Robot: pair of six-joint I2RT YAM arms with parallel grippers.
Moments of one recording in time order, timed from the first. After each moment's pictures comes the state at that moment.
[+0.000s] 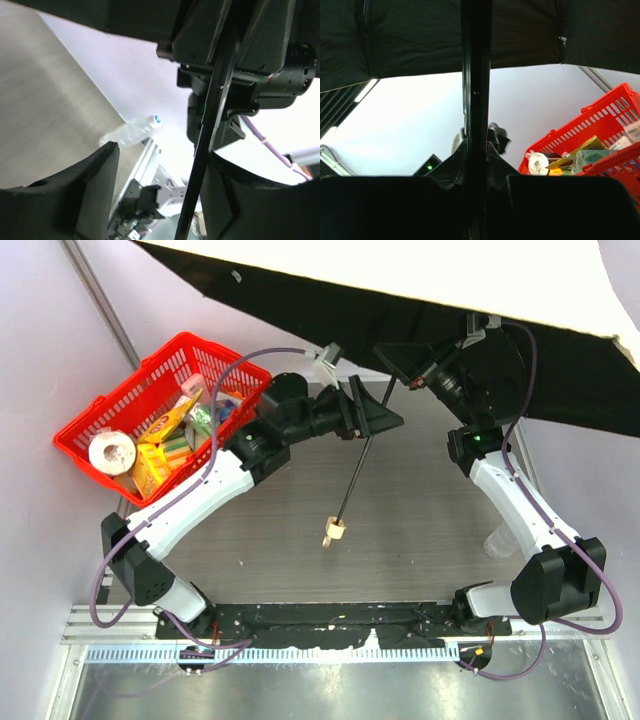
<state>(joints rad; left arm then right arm) -0.79 1.52 1.57 -0.07 0.33 -0.85 0.25 1.35 1.22 0.75 -0.58 1.35</state>
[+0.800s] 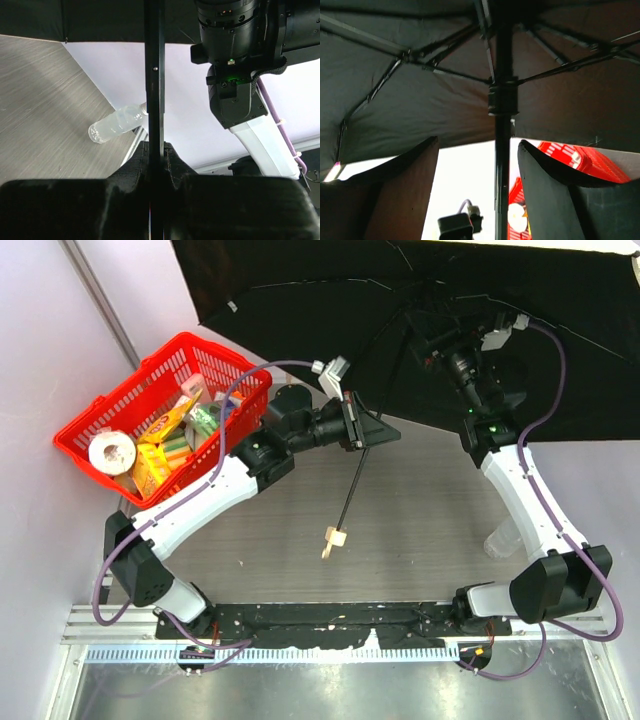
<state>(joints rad) -0.81 1.53 1.47 0.06 0.42 -0.93 0.18 1.35 1.33 0.43 -0.30 1.33</state>
